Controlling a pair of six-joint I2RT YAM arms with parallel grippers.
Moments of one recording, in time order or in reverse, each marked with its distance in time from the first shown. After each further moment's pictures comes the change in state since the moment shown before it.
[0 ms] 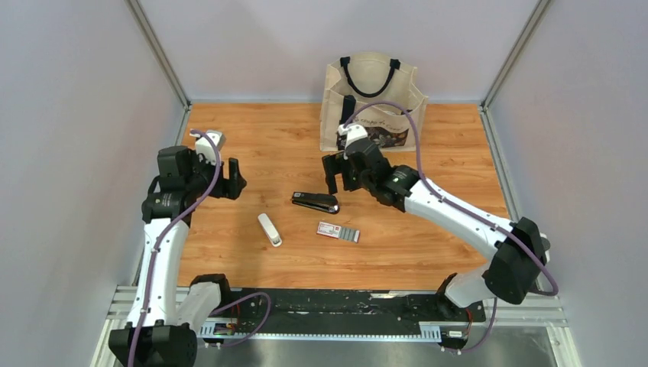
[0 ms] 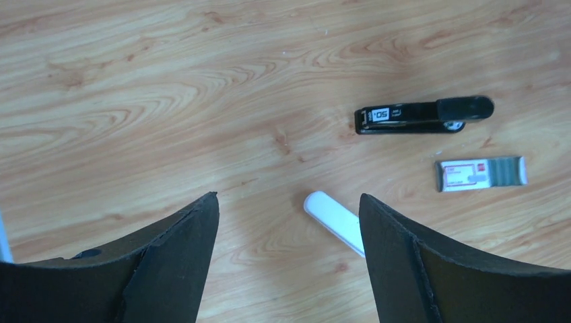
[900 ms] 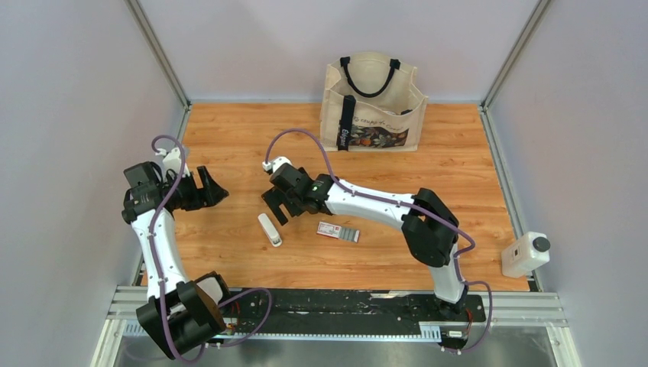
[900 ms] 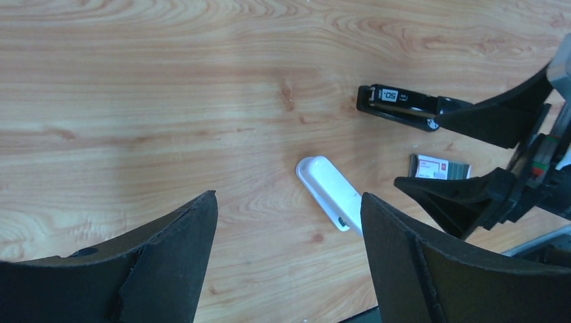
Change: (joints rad) left arm 0.457 0.101 -0.074 -0.105 0.353 0.013; right arm 0.271 0.553 0.392 -0.124 -0.003 -0.048
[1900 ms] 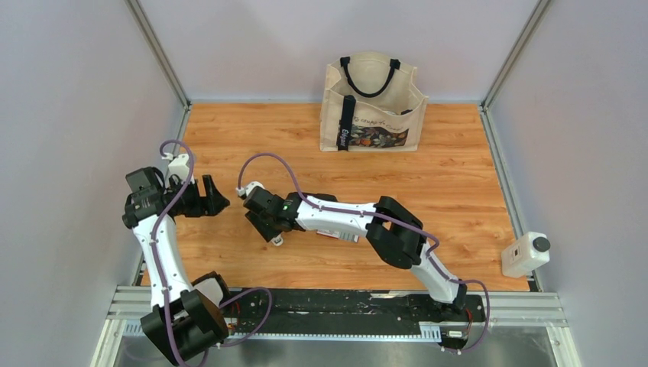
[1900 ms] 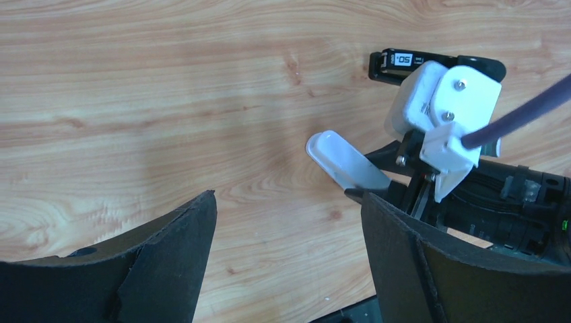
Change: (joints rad) left arm 0.003 -0.042 -0.016 -0.096 -0.005 0.152; right arm 0.121 0.244 0.189 -0.006 -0.085 0.046
